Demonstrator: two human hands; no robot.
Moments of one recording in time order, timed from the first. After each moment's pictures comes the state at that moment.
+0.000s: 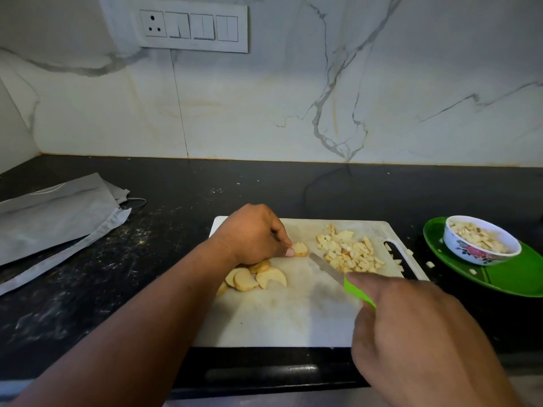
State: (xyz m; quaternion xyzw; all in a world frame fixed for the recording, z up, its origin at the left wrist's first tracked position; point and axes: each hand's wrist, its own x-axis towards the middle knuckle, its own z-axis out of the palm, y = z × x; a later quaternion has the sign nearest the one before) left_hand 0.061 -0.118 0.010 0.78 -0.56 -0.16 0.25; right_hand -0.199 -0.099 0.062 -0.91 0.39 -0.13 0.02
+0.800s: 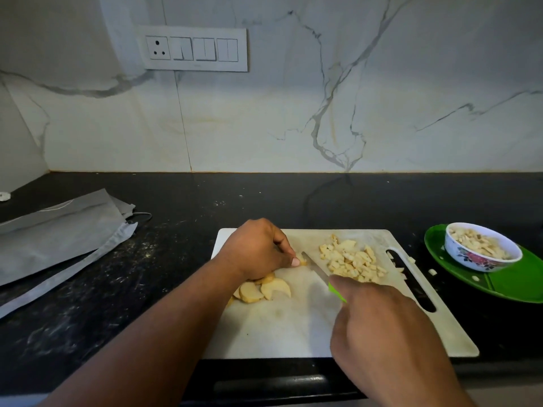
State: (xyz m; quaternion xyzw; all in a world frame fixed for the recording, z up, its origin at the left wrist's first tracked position) left_hand 0.050 -0.114 0.007 0.78 -0.52 -0.17 0.30; right_hand -0.179 -0.105 0.037 -0.91 0.40 -0.14 0.03
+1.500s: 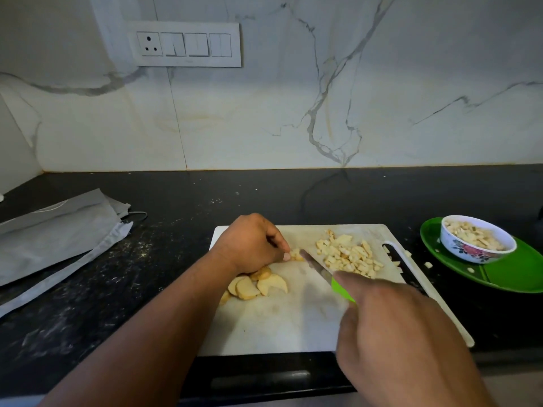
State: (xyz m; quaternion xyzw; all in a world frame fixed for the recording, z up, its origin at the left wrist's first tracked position) left_hand 0.057 -0.114 0.008 0.78 -0.52 -0.17 0.29; right_hand -0.191 -0.094 0.055 -0.91 0.38 -0.14 0.03
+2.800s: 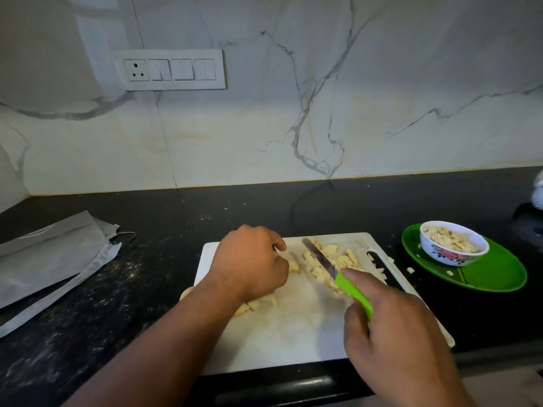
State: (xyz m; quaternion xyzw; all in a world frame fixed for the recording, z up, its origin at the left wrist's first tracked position) left_hand 0.020 -0.103 0.026 0.81 -0.54 0.00 0.20; right_hand -0.206 -0.107 0.036 -0.86 0.43 -0.26 0.10
